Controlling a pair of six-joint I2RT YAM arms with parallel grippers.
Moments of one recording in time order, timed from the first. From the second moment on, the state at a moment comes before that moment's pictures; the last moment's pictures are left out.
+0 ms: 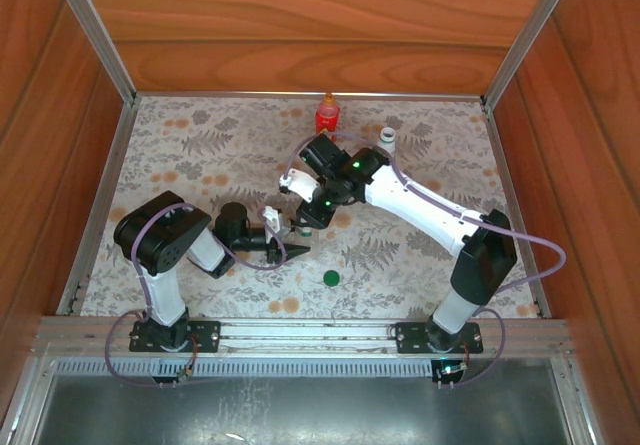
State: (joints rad) left arm -0.59 1.85 0.33 1.22 0.87 0.13; right arm 0.88 1.67 1.49 -0.98 -0.28 -0.30
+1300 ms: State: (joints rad) left arm -0.59 1.86 0.34 1.23 0.88 0.11; right arm 0.92 1.55 1.31 -0.77 -0.19 -0.11
